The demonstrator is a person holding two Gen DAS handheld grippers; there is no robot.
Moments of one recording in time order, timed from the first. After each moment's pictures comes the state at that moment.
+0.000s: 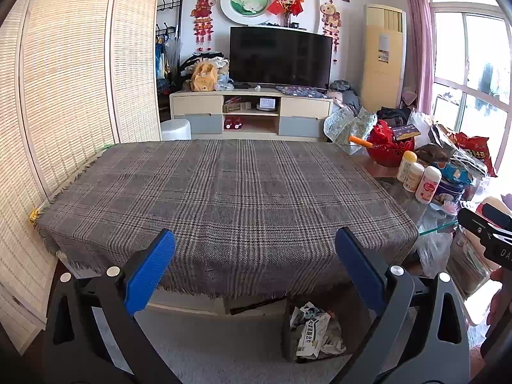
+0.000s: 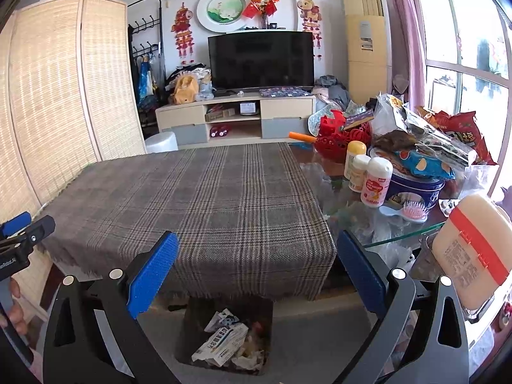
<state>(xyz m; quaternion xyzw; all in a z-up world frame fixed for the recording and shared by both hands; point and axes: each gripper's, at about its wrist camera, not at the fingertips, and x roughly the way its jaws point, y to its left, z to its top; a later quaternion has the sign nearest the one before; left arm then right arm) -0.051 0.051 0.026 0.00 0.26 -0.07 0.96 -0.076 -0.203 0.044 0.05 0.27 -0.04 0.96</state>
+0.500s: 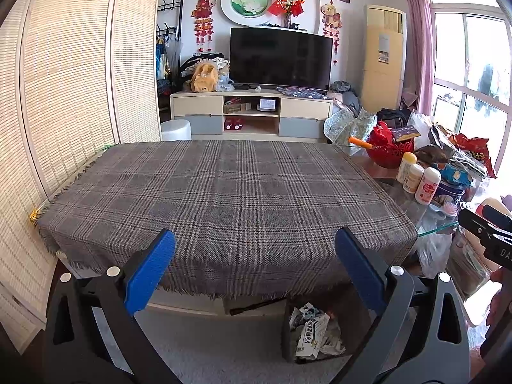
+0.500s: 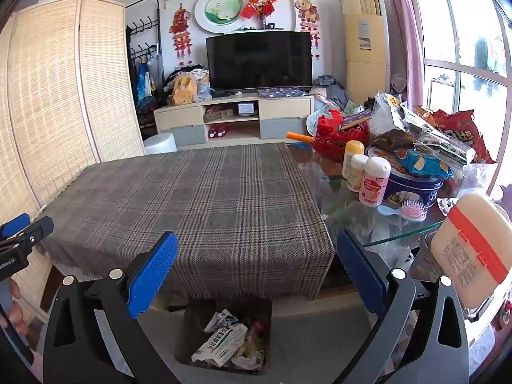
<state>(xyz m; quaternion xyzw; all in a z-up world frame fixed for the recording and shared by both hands) -0.052 0.052 0.028 0.00 0.26 -0.07 0.96 -0.076 -0.206 0.044 0.05 0.27 -0.04 0.96</state>
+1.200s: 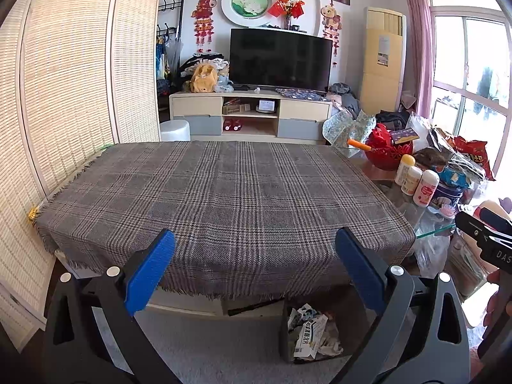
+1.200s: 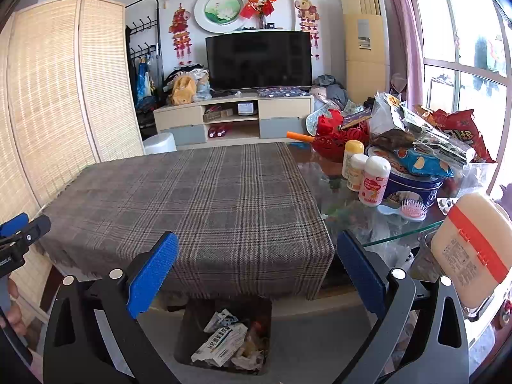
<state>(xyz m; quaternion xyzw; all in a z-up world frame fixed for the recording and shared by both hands) -0.053 0.053 0.030 -0.01 0.26 -0.07 0.96 -0.074 -0.210 0.042 0.05 0.27 -0.04 0.96</state>
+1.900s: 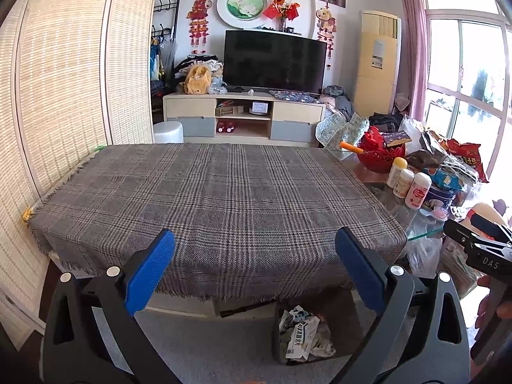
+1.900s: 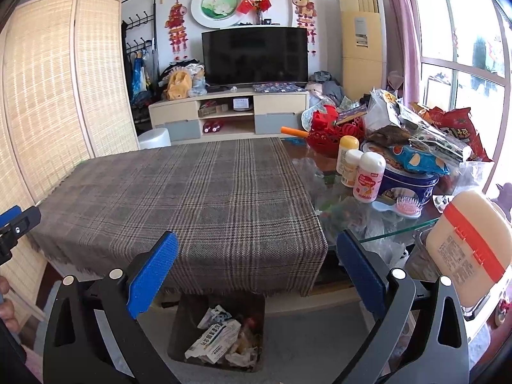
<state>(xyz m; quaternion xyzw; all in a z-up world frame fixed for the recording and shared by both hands) -0.054 0.047 0.031 -0.02 0.26 -0.09 0.96 -0.071 -0.216 0.038 0.04 0.28 -0.05 0.96</state>
